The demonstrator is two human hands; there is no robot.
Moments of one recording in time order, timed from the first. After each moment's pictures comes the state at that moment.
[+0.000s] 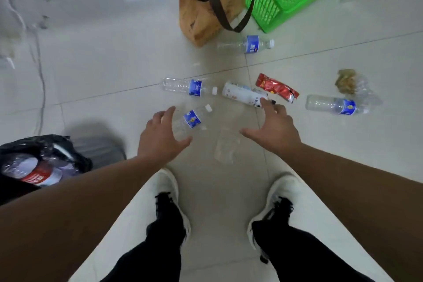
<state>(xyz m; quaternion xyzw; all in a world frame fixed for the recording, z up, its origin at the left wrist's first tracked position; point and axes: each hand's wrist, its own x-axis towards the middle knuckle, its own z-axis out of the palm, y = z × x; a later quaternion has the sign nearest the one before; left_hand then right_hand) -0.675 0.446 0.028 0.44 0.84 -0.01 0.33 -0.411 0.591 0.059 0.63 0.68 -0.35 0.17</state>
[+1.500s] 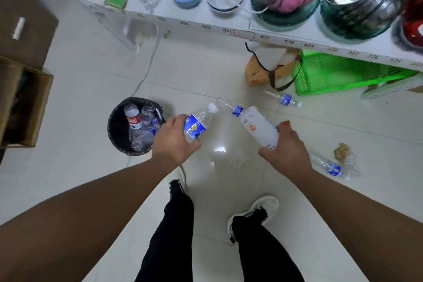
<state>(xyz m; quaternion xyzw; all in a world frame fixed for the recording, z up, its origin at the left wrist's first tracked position) -0.661 0.366 0.344 0.26 0.93 0.11 0.24 -0.438 0.587 0.322 0.48 0.80 -0.34 0.13</state>
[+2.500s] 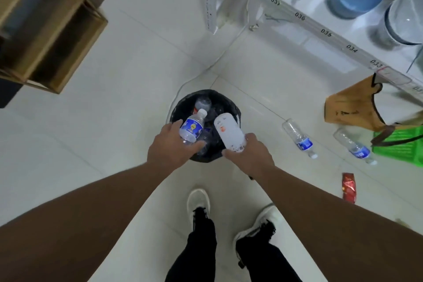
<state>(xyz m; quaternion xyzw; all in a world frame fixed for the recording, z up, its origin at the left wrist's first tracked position) -0.857 0.117 0.237 0.00 0.93 0.18 0.31 -0.765 0.329 0.240 0.38 0.77 -0.39 0.33</state>
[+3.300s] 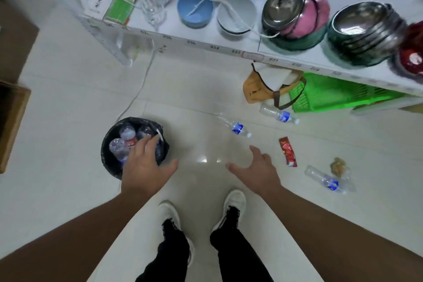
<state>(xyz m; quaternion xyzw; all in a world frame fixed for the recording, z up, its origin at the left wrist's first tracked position) -0.748 0.290 0.331 0.23 0.94 0.11 0.22 -0.547 0.511 0.322 0.55 0.68 -0.42 0.24</state>
